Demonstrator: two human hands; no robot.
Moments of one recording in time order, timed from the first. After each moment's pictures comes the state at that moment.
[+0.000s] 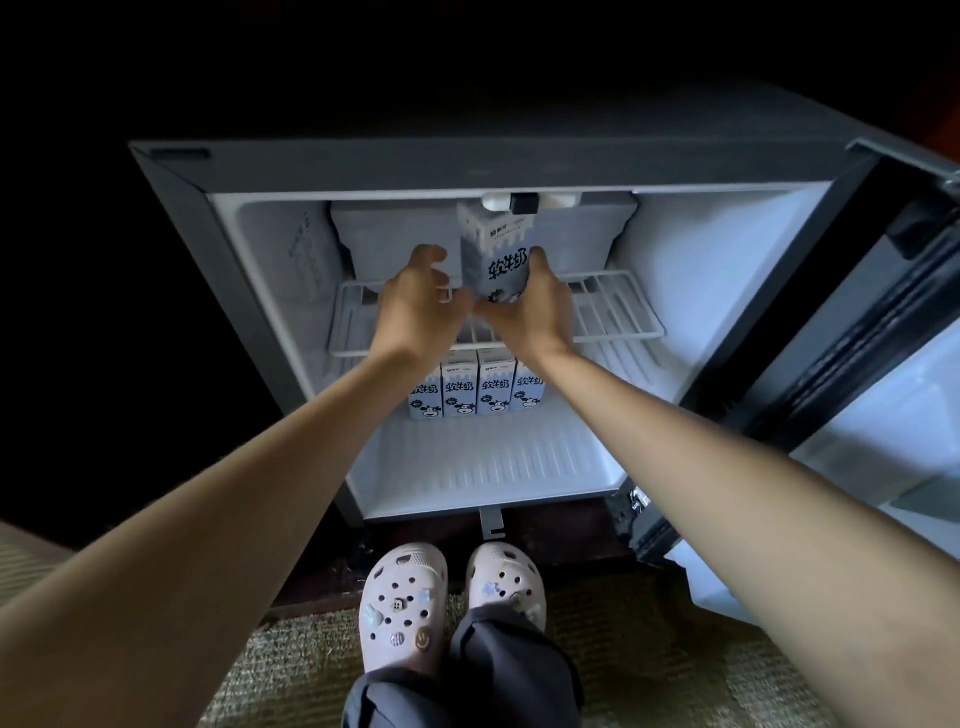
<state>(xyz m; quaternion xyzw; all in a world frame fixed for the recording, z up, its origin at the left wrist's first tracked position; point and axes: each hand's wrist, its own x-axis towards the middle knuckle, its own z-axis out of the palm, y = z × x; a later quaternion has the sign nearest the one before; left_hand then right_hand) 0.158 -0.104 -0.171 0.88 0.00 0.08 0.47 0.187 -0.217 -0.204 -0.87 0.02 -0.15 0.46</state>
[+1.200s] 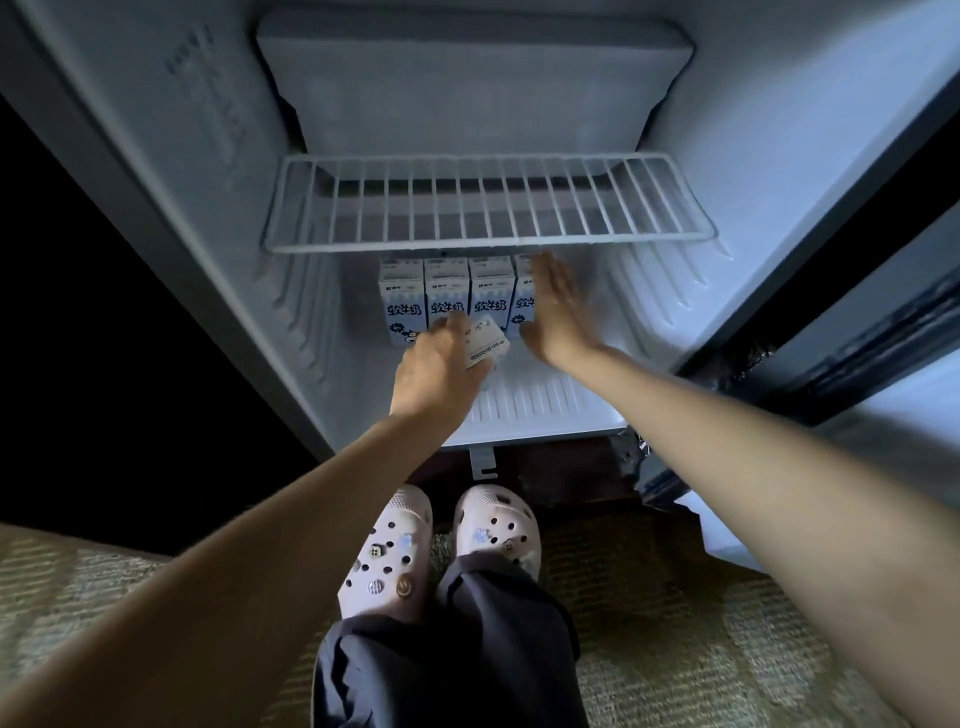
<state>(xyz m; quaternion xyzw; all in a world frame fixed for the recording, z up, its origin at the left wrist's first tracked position) 0.135 -0.126 -0.309 0.95 -0.03 -0.01 0.31 0.202 -0.269 -0.336 -0.98 -0.02 0.04 0.20</state>
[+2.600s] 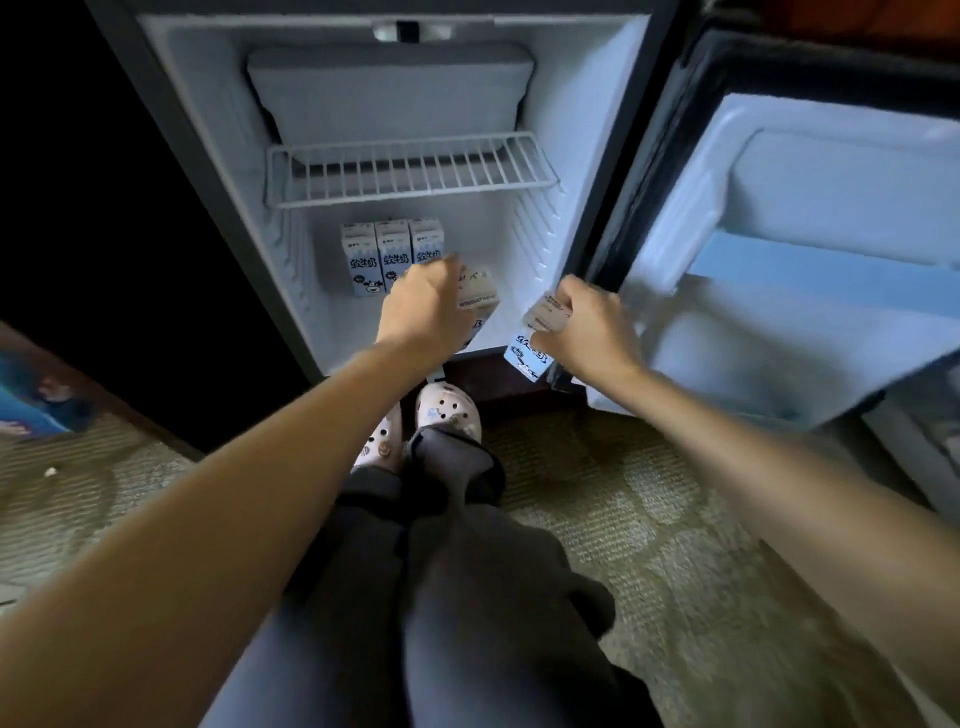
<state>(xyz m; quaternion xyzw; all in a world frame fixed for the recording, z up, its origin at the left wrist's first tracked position) -0.007 -0.152 -0.187 0.96 -0.10 -0.02 0.28 -0.035 -0.313 -0.214 -0.97 0.08 -0.04 0.23</state>
